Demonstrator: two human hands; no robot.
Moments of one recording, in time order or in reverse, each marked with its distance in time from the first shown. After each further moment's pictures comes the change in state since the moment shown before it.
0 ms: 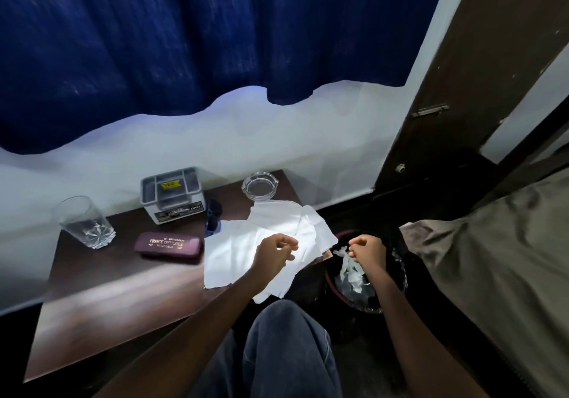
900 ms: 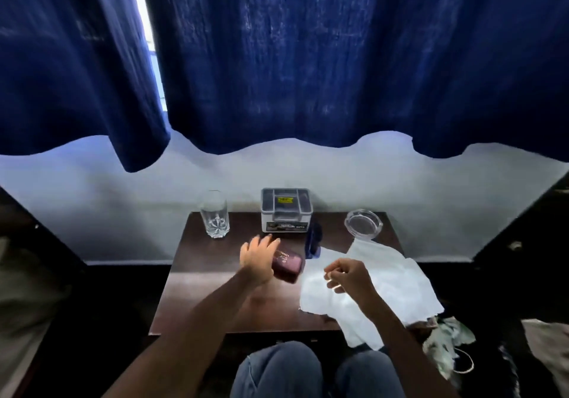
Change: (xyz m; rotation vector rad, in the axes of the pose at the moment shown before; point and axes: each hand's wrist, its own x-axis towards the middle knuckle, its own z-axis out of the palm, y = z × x) left_hand 0.004 -0.085 -0.216 1.065 0.219 -0.075; right_hand -0.106 -0.125 0.170 -0.081 -0.598 -0.317
